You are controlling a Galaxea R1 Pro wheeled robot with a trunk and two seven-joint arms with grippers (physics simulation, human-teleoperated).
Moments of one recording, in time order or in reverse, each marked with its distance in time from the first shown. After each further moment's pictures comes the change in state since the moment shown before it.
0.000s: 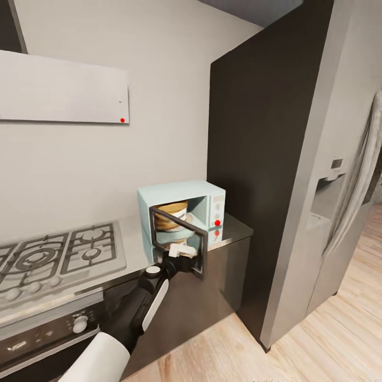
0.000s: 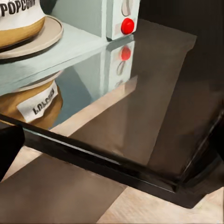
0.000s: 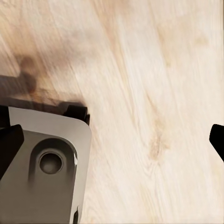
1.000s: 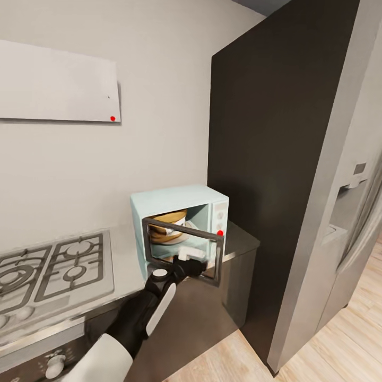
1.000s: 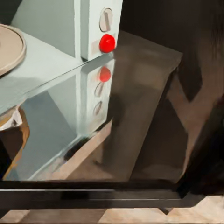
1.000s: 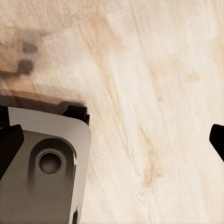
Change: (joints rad) left arm 0.000 0.000 -0.106 -0.001 0.132 -0.010 -0.007; right arm 0.000 -0.001 0.001 0.000 0.001 0.000 0.001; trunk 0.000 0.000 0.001
